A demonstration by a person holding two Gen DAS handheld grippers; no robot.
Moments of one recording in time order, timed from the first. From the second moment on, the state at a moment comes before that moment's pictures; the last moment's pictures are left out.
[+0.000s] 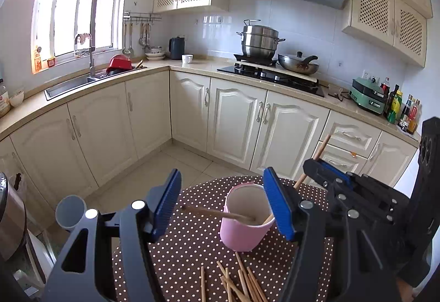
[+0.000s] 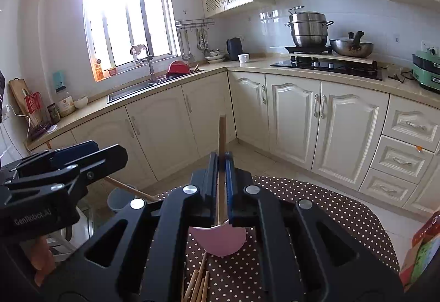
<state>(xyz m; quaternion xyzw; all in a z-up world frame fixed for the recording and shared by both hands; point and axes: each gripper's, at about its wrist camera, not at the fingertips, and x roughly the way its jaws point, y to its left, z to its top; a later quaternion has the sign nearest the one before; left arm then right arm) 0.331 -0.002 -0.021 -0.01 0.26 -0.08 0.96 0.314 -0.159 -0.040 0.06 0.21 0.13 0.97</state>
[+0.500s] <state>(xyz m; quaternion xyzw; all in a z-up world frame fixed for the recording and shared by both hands) 0.279 0.027 -0.020 -0.02 0.26 -0.07 0.96 0.273 -0.168 -0.035 0.07 0.21 0.12 0.97</state>
